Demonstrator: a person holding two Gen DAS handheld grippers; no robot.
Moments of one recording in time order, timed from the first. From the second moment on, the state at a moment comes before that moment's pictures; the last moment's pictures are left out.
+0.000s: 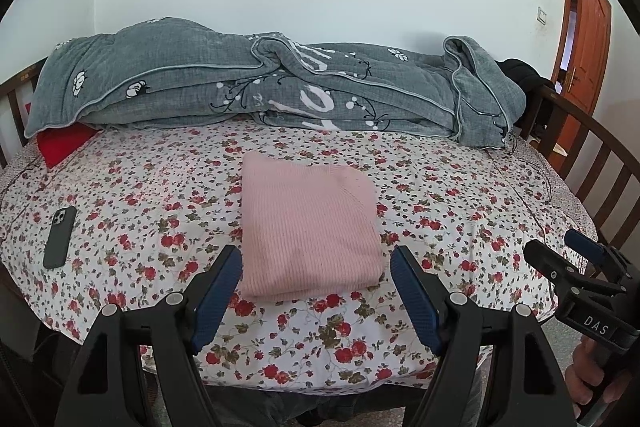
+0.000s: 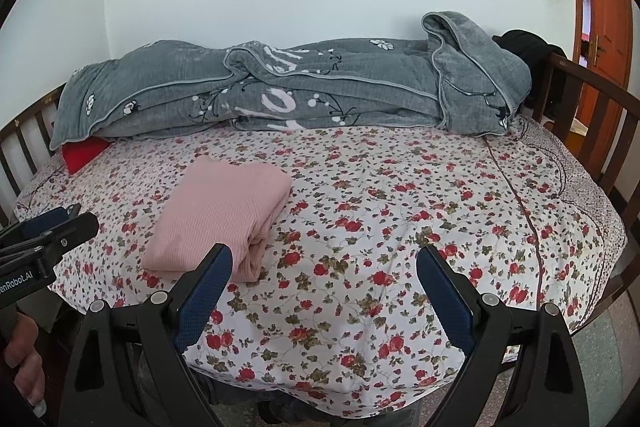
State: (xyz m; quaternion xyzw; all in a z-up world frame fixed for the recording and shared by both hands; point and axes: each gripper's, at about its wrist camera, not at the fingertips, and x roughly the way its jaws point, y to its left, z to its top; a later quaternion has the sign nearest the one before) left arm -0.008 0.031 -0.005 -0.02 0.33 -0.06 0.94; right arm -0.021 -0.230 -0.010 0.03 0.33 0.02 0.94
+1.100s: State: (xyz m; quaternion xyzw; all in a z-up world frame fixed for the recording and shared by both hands) left arm -0.009 0.034 -0.001 -0.01 0.33 -0.06 0.94; right arm -0.025 -0.224 -0.006 0.03 0.33 0.02 0.94
